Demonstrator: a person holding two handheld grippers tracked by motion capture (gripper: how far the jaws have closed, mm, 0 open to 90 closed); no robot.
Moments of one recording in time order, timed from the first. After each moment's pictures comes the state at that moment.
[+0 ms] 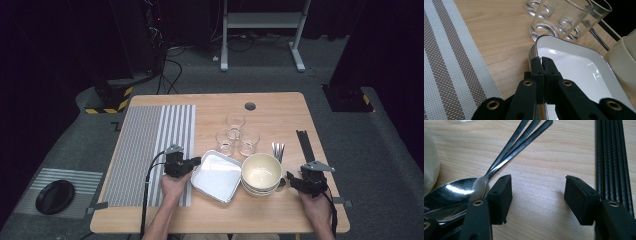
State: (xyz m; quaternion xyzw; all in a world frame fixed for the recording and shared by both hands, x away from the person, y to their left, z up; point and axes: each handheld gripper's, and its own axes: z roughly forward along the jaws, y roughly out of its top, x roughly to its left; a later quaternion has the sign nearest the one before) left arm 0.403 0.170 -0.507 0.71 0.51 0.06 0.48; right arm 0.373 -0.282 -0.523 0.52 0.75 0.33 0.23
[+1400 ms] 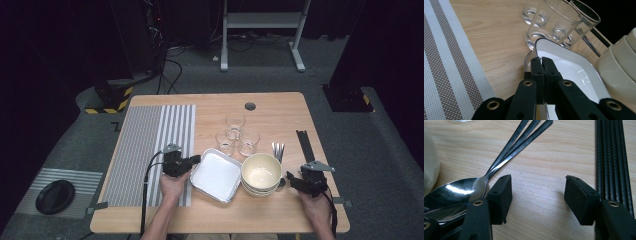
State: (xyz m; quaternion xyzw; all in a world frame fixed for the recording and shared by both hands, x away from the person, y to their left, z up) left arm 0.400 0.174 -0.499 0.70 0.50 0.06 0.50; right arm 0.373 -0.282 -0.523 0.52 0.75 0.33 0.23
